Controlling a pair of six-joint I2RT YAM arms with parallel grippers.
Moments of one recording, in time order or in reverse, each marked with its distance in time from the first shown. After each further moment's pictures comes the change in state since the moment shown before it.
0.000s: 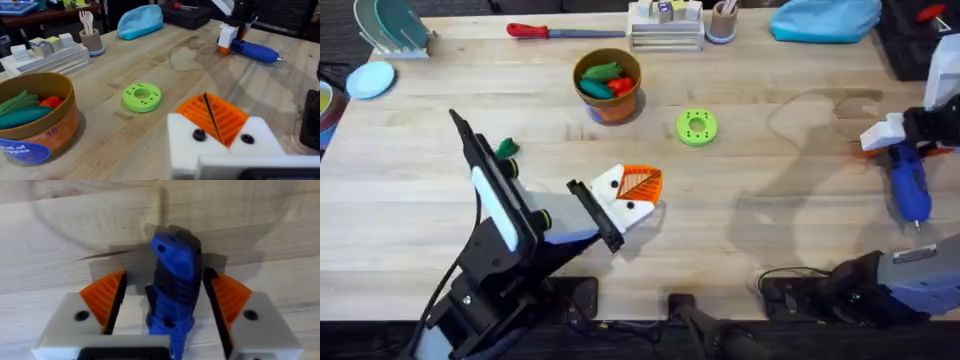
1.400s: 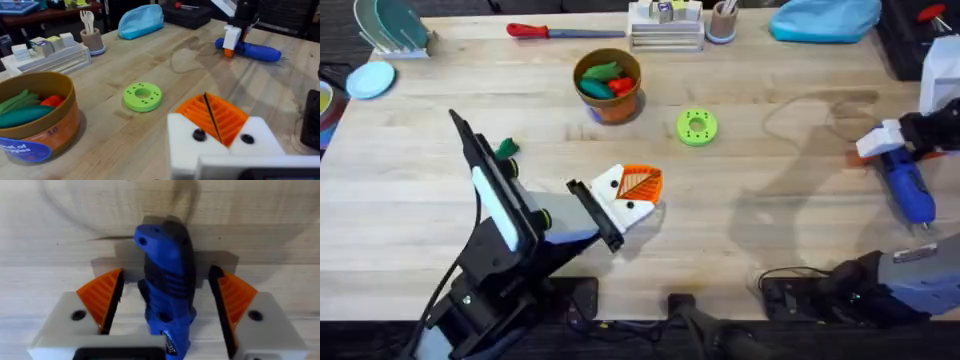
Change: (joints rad) left arm 0.000 0.000 0.000 -0.003 -0.004 0.000; right arm -0.008 0.012 0.013 -0.100 -0.052 -0.112
